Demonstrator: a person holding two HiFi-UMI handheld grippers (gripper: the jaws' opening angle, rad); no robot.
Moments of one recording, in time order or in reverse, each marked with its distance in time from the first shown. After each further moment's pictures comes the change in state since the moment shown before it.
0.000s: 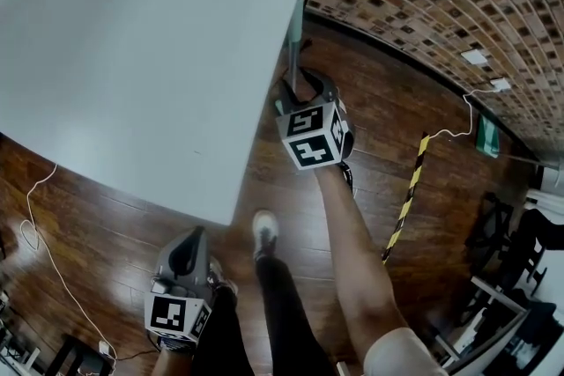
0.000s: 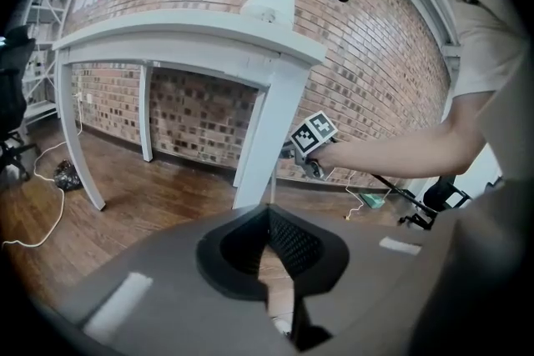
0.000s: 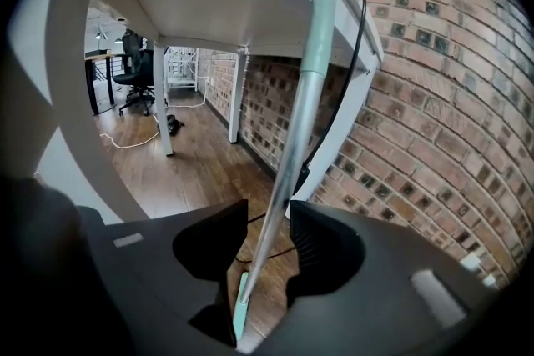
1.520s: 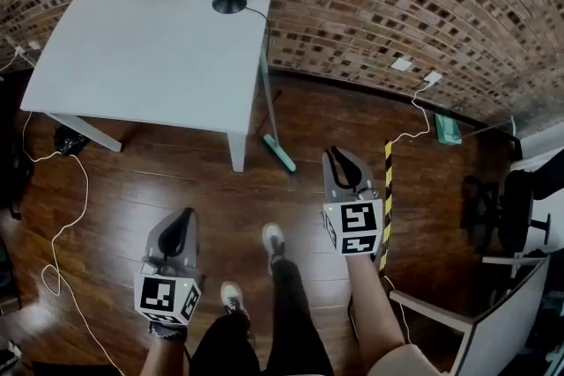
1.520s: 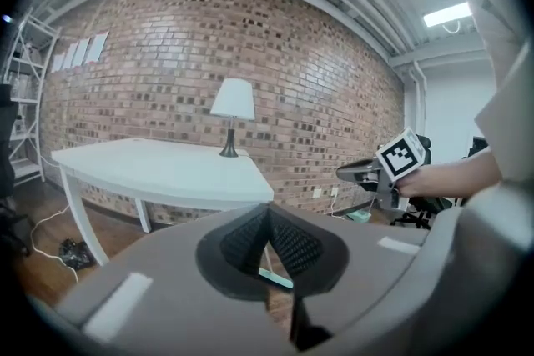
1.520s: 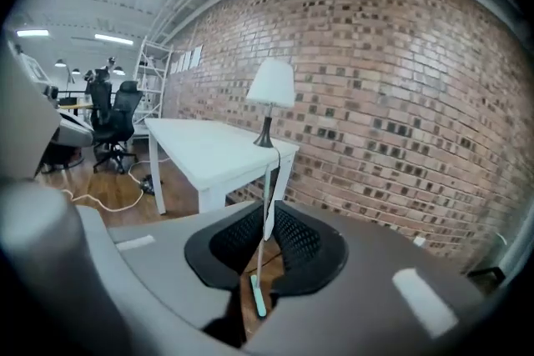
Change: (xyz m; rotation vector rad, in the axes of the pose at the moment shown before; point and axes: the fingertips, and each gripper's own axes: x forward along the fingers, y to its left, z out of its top) left arm -0.223 -0.032 0.147 0.216 -0.283 -0.102; right arm -0.418 0.043 0.066 0.229 -0.261 -0.283
